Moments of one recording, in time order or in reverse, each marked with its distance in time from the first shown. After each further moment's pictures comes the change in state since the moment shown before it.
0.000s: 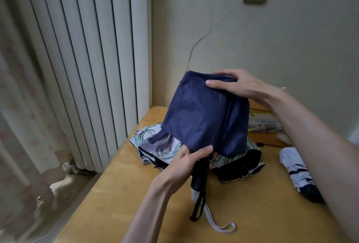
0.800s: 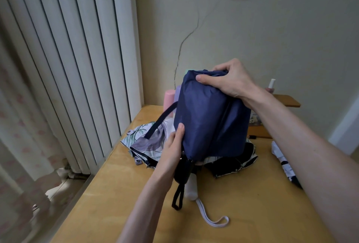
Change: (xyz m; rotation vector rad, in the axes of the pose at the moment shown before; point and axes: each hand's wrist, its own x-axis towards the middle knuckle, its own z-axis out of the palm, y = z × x) left_hand 0.016 0.002 0.007 0.032 0.415 -0.151; right_hand -0.012 0.000 0.015 0.122 0.303 -0.015
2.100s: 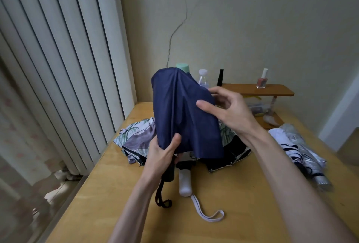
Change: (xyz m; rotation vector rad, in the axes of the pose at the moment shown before) left_hand 0.006 -0.023 -0.013 0.100 -0.013 0.309; right_hand -0.070 0.069 0.024 0.407 -0.060 -0.082
